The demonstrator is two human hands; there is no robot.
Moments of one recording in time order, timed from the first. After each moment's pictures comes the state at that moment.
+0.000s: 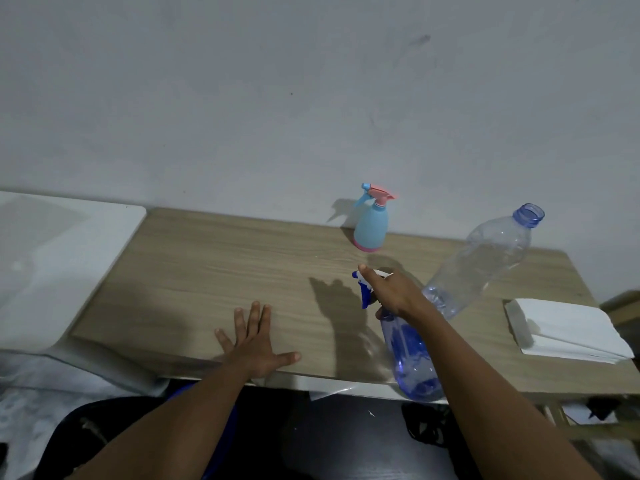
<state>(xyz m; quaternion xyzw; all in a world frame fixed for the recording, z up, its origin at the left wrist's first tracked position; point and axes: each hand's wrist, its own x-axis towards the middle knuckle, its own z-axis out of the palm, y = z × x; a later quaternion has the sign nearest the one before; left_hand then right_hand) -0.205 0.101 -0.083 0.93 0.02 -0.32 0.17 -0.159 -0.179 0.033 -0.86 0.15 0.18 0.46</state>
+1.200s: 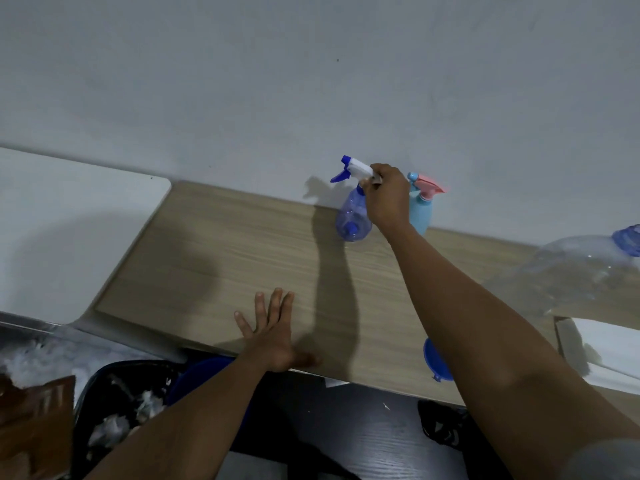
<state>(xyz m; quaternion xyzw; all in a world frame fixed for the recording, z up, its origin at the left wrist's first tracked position) -0.190 0.107 -0.087 0.93 0.01 -0.32 0.17 0.008 -0.094 0.045 -0.89 0.07 -0.10 0.45</state>
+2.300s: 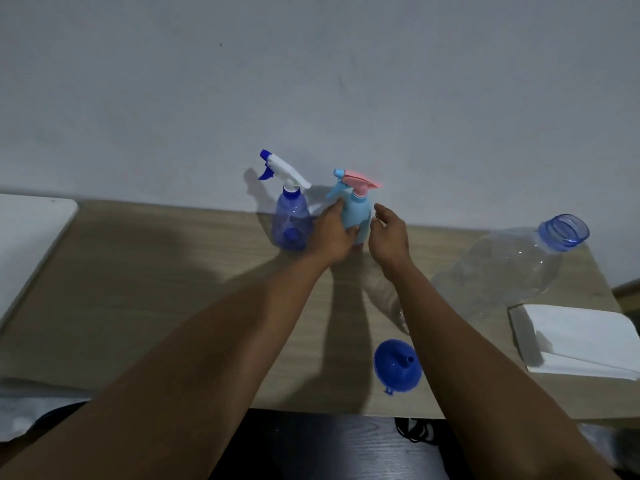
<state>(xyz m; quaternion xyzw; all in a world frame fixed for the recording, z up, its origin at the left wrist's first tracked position) 0.013 -0.113 -0.043 0.89 -0.05 -0.06 0.45 -0.011 -0.231 -0.041 -0.83 0.18 -0.06 0.52</state>
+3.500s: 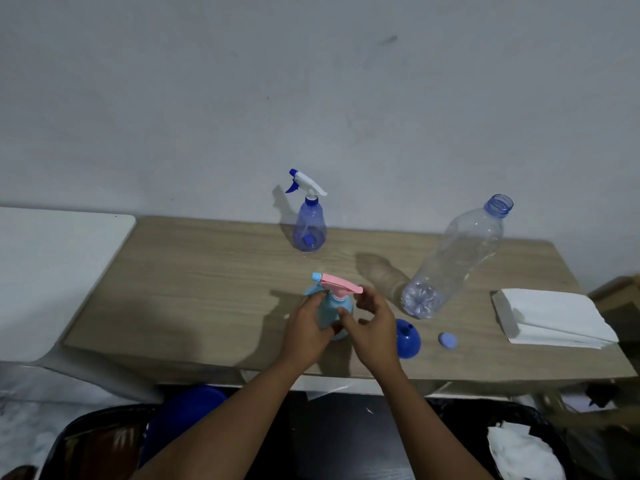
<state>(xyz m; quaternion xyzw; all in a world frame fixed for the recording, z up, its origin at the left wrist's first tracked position) -0.203 -0.017 -0.060 0.85 -0.03 -0.03 0.52 -0.238 -0.149 -0.015 -0.78 0.14 -0.08 0.60</state>
